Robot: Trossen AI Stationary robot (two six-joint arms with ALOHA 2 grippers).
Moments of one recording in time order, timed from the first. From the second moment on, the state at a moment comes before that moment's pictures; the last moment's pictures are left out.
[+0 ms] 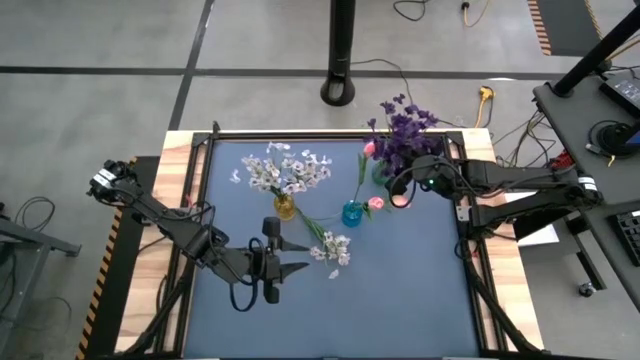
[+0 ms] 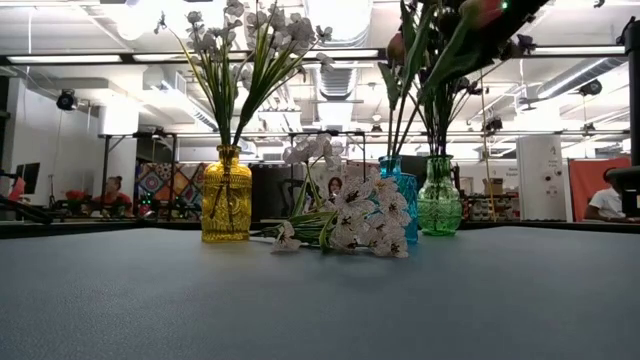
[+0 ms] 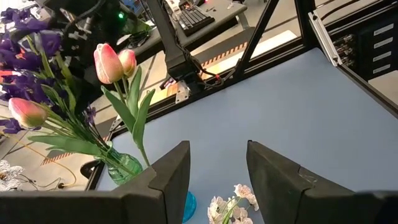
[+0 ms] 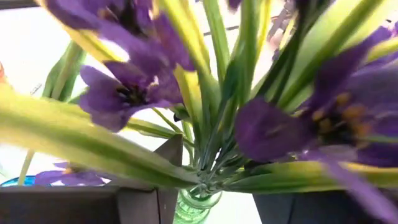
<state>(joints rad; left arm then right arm) -0.58 1.36 1.04 -0.05 -0.67 0.22 -0.09 1.04 0.93 -0.54 0.73 0.16</state>
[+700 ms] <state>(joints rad) -0.58 1.36 1.04 -0.05 -0.67 0.22 -0.09 1.04 1.05 -0.69 0.67 0.23</state>
